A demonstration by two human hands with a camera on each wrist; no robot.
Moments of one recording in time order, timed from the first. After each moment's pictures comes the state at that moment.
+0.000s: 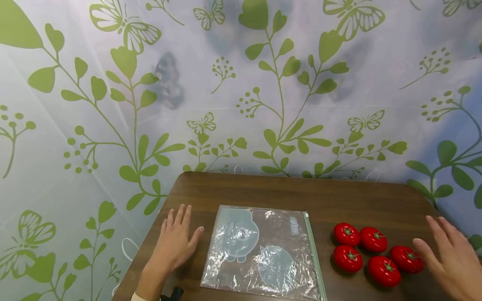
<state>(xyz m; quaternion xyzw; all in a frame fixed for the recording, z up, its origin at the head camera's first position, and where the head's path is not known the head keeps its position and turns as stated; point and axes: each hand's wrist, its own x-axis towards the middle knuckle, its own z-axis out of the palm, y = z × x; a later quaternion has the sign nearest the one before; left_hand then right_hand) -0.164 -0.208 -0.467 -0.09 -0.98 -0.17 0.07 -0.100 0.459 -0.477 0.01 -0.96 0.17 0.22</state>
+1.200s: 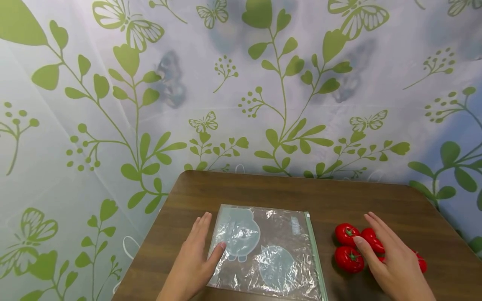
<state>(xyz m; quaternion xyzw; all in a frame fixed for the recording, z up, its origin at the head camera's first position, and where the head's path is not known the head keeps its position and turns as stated) -0.094 -0.142 -0.417 -0.11 -0.92 -0.36 0.10 -0.092 0.315 -0.438 0.03 -0.95 0.25 0.18</state>
